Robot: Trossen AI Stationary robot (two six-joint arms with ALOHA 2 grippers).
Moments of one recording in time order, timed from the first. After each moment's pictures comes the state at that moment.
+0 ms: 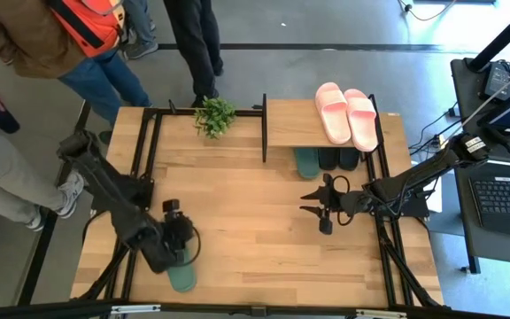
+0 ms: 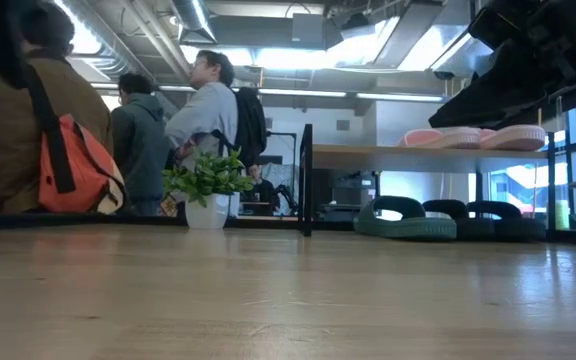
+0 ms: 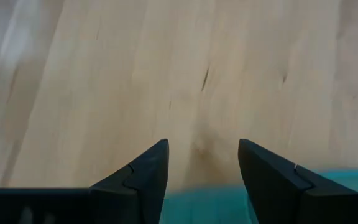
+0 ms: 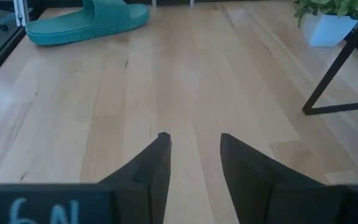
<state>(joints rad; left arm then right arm) -0.85 1.39 1.02 -1.00 -0.56 -0.97 0.41 1.06 0.39 0.18 0.47 0.25</state>
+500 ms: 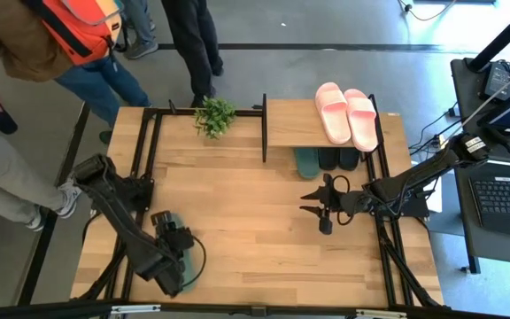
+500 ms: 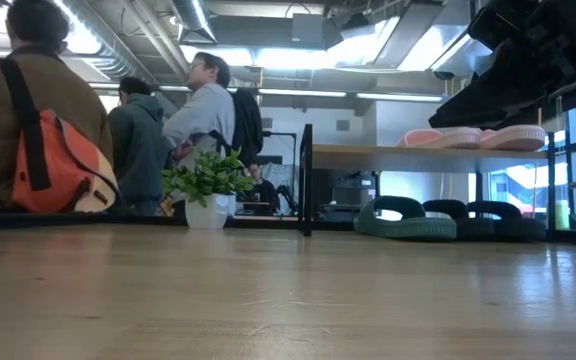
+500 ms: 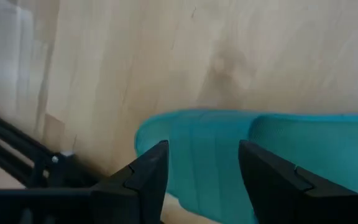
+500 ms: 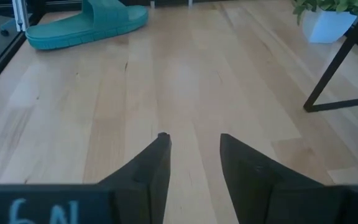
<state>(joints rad) -0.88 1.71 1.33 -1.43 -0.34 -1.25 0.41 1.06 0.39 0.18 0.47 0.28</state>
